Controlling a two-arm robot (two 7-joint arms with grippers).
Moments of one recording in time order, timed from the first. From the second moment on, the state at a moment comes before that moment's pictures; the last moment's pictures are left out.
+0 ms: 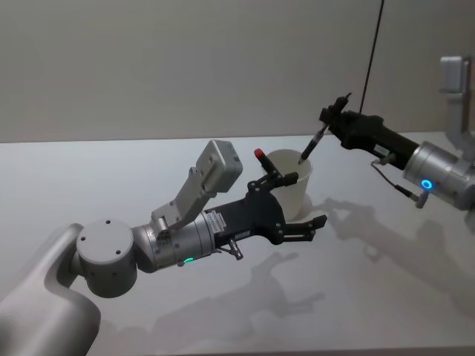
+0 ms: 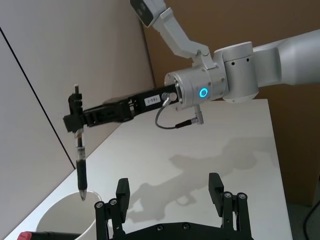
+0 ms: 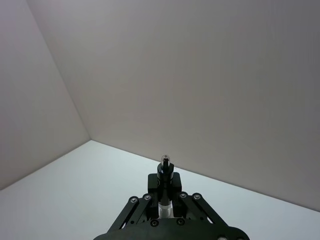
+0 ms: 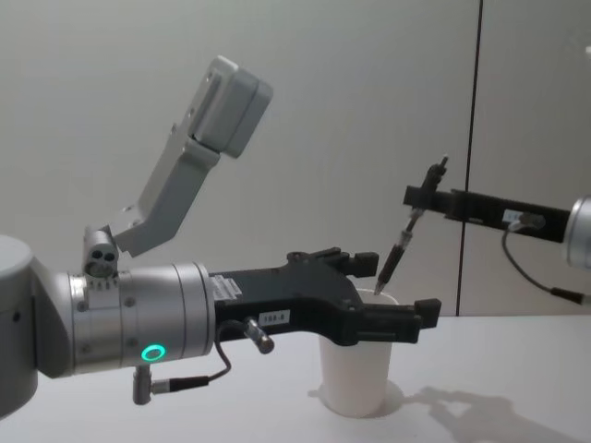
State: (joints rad) left arm -0.46 0.27 0.42 -1.25 -0.22 -0.10 -0.80; right arm 0.70 0.17 -0.23 -0.83 0.50 0.00 0.81
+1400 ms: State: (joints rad) left arm -0.46 0.27 0.42 -1.25 -0.22 -0.10 -0.80; right arm 0.74 0.13 -0.32 -0.74 0.45 -0.05 0.76
